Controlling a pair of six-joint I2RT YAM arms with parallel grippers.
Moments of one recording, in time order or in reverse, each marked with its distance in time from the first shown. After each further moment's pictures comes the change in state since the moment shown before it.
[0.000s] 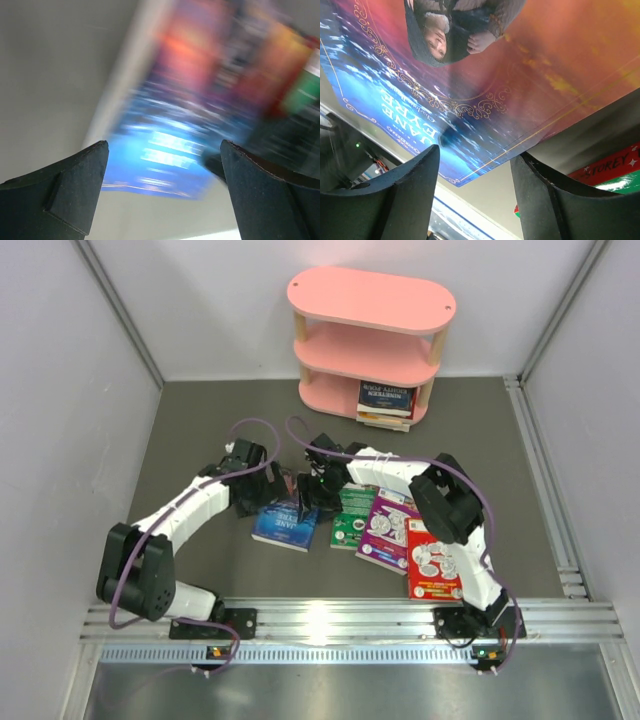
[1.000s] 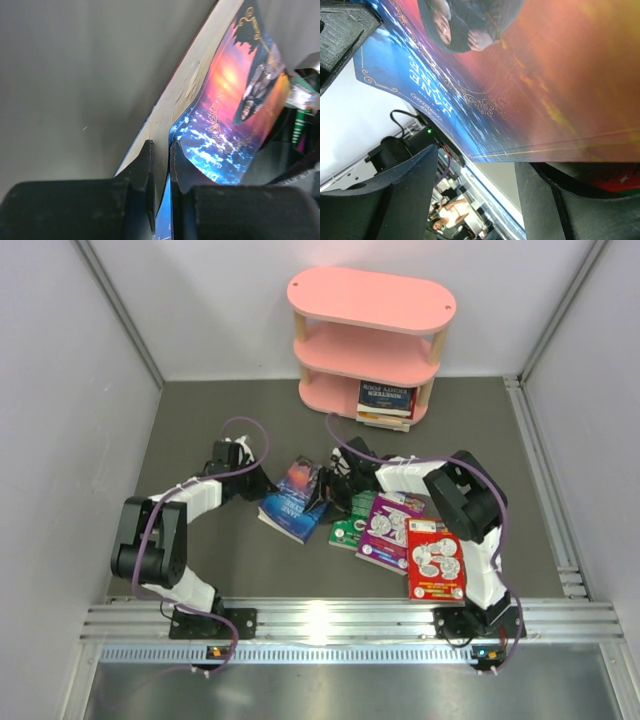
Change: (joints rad) left arm 0.198 0.172 -0.126 0.472 0.329 0.138; right arm -0.131 -0.090 -0.340 0.475 -0.307 0.297
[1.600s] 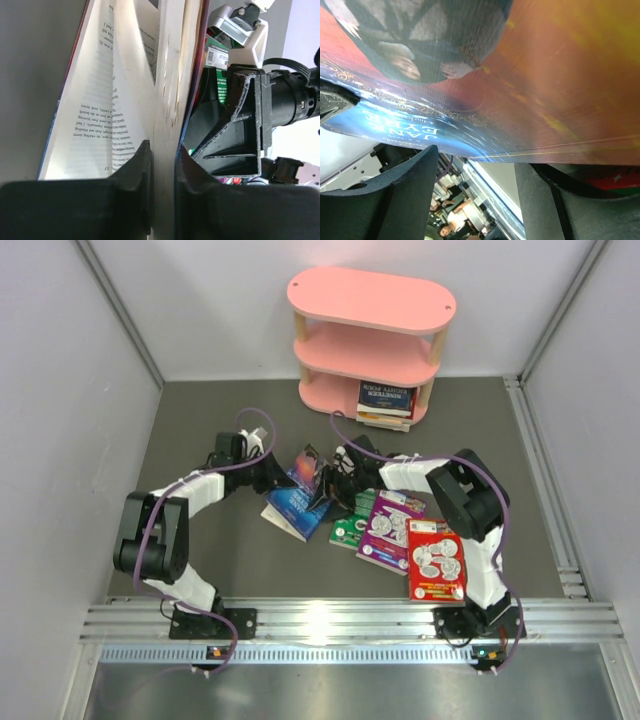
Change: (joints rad) left arm -0.013 0.035 0.069 0.027 0.332 -0.028; right arm -0.043 -0.005 -0.008 0.001 -0.039 -0.011
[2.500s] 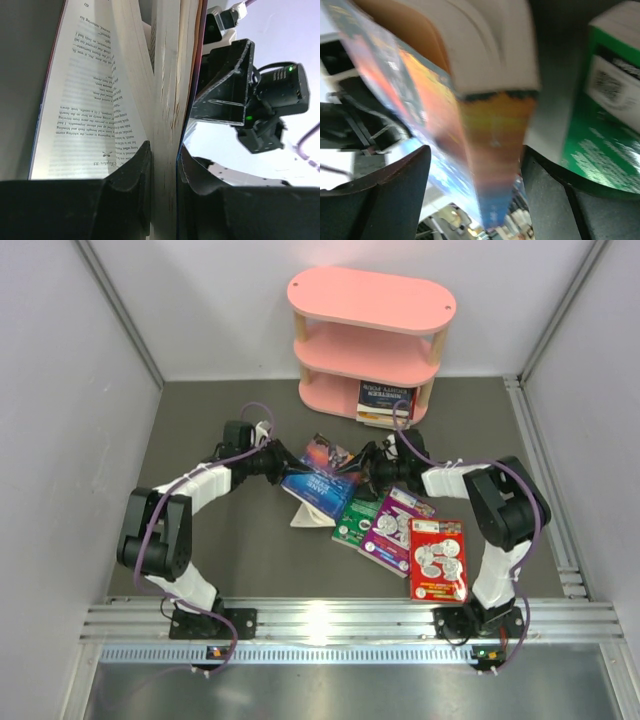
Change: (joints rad) left arm -0.051 0.021 0.112 0.007 0.069 -0.418; right arm -0.222 -0.201 -0.302 0.406 -0.039 0.383
